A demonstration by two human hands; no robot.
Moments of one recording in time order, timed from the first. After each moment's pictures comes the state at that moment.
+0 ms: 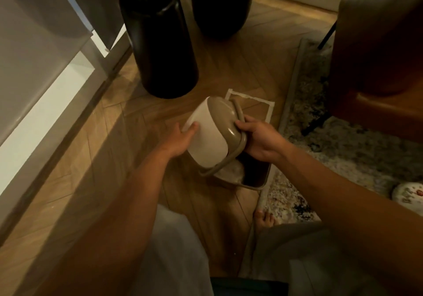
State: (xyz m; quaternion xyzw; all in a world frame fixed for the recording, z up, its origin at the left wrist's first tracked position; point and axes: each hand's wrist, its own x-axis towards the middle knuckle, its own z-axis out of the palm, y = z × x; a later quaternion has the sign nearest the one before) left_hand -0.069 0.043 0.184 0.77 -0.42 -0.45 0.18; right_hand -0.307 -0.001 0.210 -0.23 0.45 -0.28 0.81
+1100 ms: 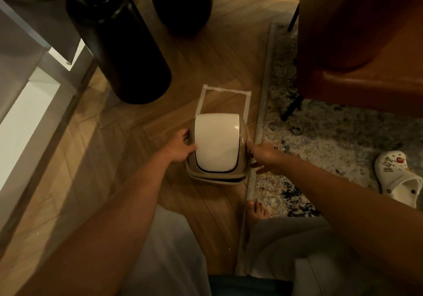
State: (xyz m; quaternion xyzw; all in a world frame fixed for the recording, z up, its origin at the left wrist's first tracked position) left_hand -0.145 0.016 0.150 0.69 -0.52 -0.50 0.11; right_hand -0.412 0.028 0.151 -0.36 0.70 -0.04 0.62
